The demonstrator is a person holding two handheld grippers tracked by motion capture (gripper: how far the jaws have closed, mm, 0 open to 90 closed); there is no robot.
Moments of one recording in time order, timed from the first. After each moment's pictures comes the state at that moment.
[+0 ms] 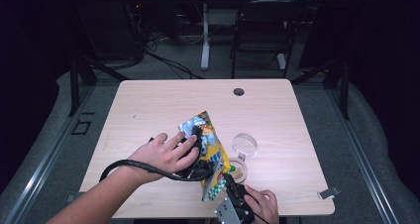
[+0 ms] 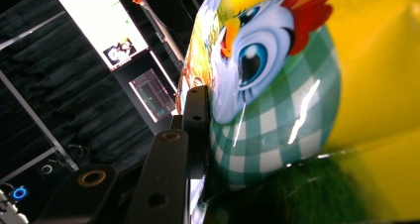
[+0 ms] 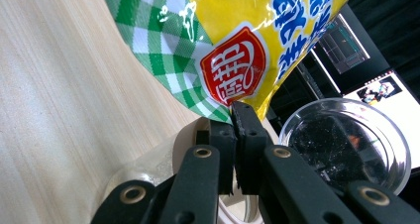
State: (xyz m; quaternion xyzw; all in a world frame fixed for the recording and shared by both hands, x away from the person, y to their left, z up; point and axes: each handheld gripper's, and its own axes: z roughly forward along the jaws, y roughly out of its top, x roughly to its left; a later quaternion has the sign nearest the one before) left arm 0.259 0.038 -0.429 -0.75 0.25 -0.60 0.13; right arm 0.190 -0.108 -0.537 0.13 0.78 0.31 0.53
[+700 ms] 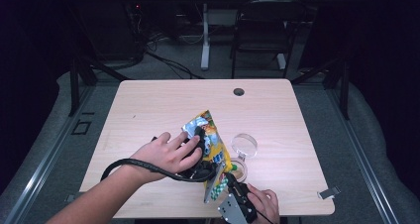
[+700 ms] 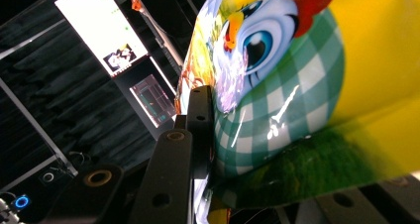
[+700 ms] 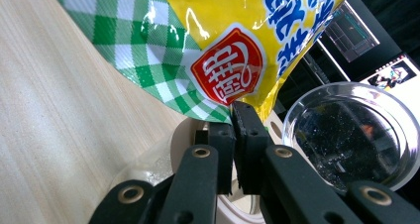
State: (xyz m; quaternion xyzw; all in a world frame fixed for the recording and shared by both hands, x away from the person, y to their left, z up) left arm 0.255 0.031 -0.423 -0.75 0.26 -0.59 0.13; right arm 0.194 -0.114 -0.537 0.15 0.78 0.32 0.51
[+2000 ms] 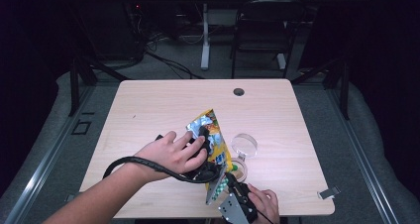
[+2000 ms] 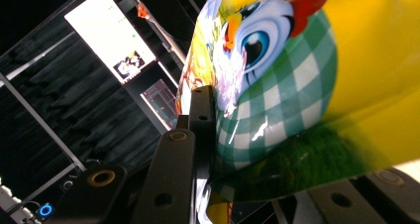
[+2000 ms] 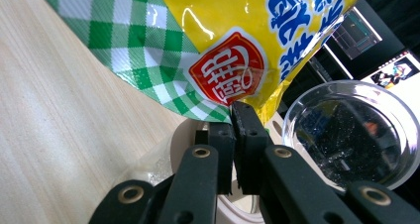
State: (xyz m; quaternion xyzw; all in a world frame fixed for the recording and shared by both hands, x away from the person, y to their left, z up) left arm 0.253 0.024 -0.420 -0.74 0.29 -0.60 0.13; right arm 0.194 -0.115 -0.535 0.16 0.78 0.33 0.51
